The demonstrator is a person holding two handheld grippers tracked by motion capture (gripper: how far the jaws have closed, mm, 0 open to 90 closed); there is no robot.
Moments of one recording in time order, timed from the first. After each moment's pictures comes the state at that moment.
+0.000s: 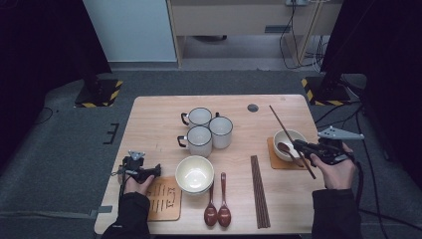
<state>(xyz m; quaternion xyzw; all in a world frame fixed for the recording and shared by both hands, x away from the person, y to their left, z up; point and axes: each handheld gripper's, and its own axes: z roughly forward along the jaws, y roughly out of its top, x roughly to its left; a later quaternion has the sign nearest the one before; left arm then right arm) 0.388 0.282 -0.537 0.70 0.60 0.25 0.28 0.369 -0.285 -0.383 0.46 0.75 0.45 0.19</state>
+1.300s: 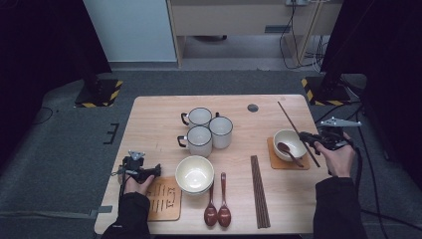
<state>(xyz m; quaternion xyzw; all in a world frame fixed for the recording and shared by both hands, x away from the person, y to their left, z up) 0.388 0.282 -0.537 0.70 0.60 0.25 0.28 0.427 -0.320 -0.417 0.48 0.75 0.42 0.18</state>
